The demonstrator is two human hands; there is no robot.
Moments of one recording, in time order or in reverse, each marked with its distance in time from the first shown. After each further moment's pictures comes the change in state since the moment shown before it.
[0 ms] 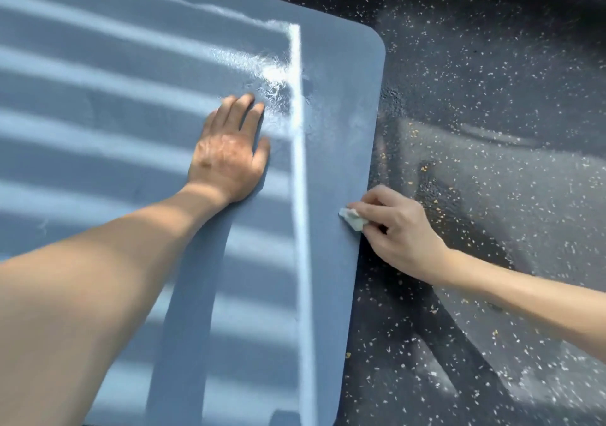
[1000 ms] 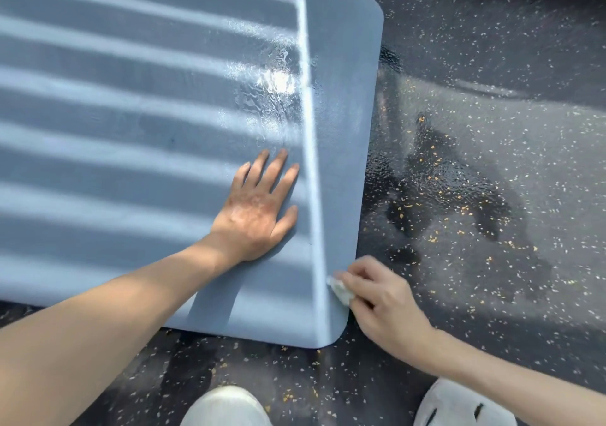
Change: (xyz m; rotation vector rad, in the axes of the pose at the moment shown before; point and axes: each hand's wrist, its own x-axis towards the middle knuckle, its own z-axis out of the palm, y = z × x) left_hand -0.151 0.043 -0.008 0.107 -0.179 0.195; right_hand -0.156 -0.093 0.055 0.144 -0.016 0.119
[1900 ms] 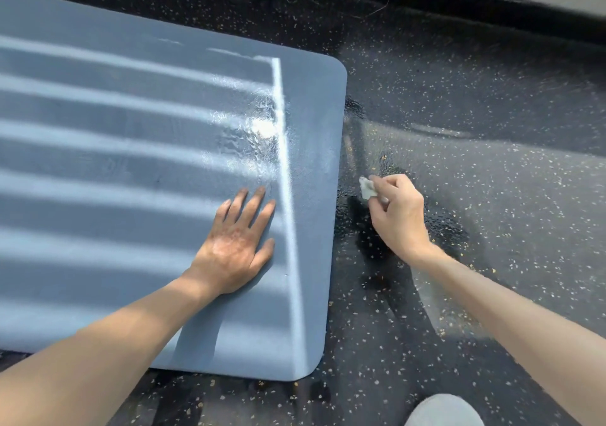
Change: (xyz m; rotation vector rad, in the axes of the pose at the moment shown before) left_hand -0.002 0.003 -0.003 0.053 -0.020 0.012; right_hand 0.112 0.069 -0.075 -0.245 0.445 0.159
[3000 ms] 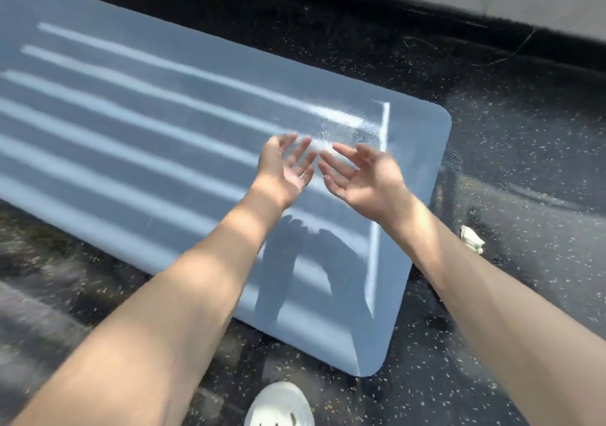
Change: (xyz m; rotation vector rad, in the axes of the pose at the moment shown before) left_hand 0.050 -0.079 -0.185 -2.179 0.381 -1.102; right_hand 0.115 -0.234 0.004 1.448 -0.687 1.046
